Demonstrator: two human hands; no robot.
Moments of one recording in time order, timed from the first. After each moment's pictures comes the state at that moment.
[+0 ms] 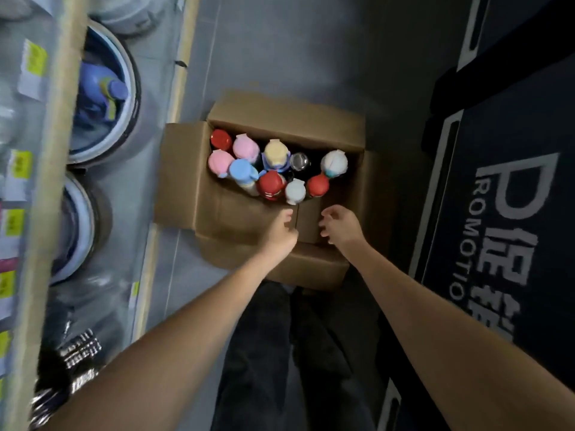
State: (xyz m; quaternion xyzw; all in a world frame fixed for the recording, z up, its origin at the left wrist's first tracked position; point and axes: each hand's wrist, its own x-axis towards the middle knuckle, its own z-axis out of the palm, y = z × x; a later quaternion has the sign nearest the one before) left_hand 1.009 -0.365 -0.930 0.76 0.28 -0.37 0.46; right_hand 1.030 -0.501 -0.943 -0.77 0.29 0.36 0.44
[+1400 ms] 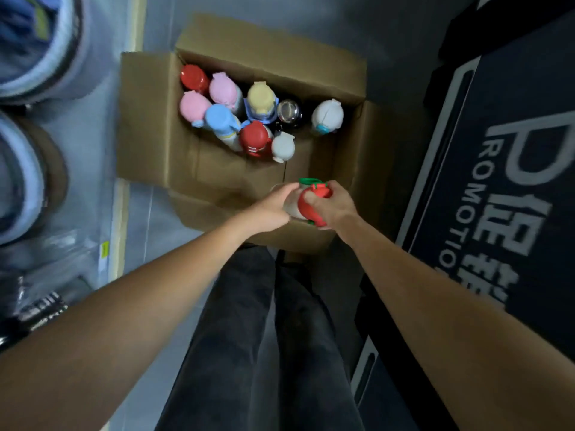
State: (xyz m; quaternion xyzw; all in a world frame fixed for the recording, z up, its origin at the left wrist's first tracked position) left_hand 0.996 -0.362 -0.994 0.72 0.10 -0.52 0.45; right_hand 1.010 -0.508 -0.968 -0.73 0.33 0.44 0.40
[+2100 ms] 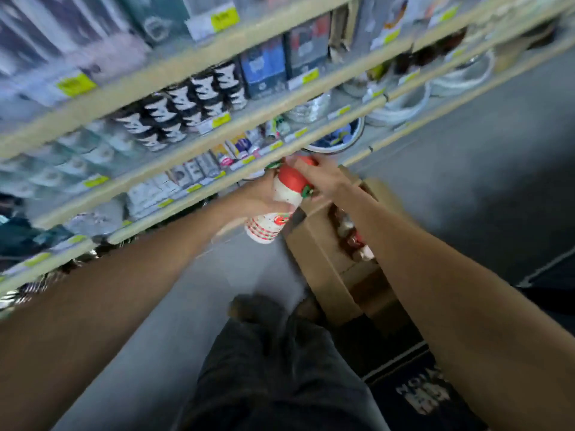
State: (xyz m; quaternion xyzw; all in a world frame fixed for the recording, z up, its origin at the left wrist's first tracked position) left_hand 0.796 -0.179 -0.570 0.77 0.30 -0.09 0.55; right_hand 0.938 -0.262 -0.557 -0.75 -0.24 0.47 0.39
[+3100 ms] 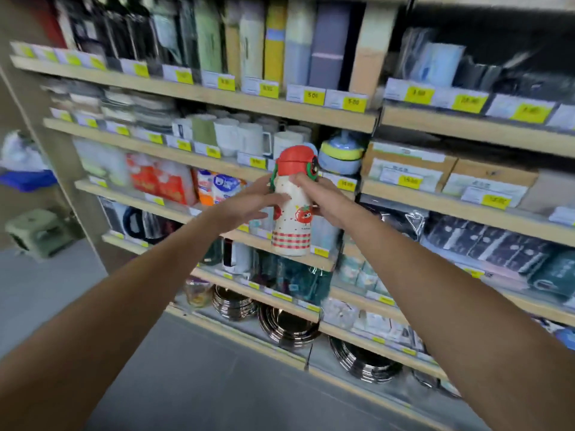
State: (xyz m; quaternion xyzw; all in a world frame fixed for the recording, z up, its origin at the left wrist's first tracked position) left_hand 0.110 -0.141 -0.264 0.58 0.51 0.40 0.49; right_hand 0.275 -0.088 -0.253 -0.43 -0.65 0.54 0.32
